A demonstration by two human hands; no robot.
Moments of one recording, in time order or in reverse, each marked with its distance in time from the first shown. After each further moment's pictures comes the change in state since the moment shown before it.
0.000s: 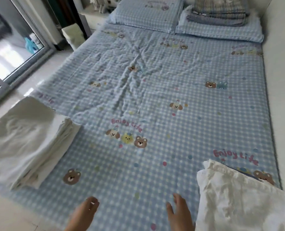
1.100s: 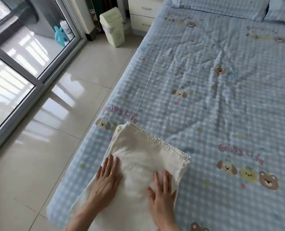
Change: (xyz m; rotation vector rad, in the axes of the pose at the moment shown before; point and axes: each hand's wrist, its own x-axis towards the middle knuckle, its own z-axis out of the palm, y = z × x) left_hand 0.340 -0.215 -0.404 0.365 0.227 0.508; right_hand 0.024 -0.443 0.475 -0.292 -0.028 -0.312
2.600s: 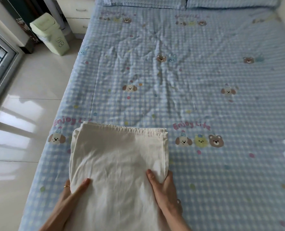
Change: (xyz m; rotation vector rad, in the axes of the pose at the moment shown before) left_hand -0.014 0.042 -0.049 -1.023 -0.175 -0.508; right_hand -0.033 0.051 -0.093 0.769 0.188 0.658
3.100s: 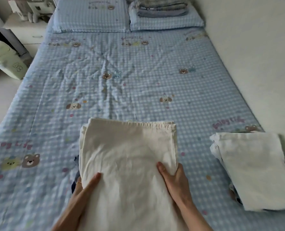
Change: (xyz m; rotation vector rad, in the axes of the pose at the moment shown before) left_hand -0.156 0.055 0.298 -0.063 -0.136 0.068; right_hand 0.049 0.029 -0.308 0.144 0.183 -0.136
